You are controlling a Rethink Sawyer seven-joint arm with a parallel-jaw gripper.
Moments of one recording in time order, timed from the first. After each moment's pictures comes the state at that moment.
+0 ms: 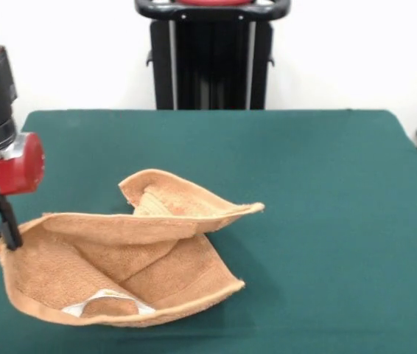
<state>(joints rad) -0.74 -0.40 0.56 1.04 -0.47 0.97 1.44</state>
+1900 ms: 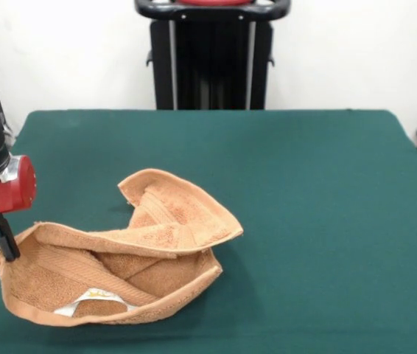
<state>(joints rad) -0.77 -0.34 0.56 1.03 -0.49 0.97 1.33</state>
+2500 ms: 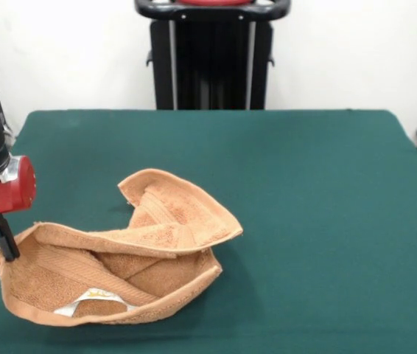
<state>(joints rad) -0.77 -0.34 0.56 1.03 -0.49 0.97 1.33</state>
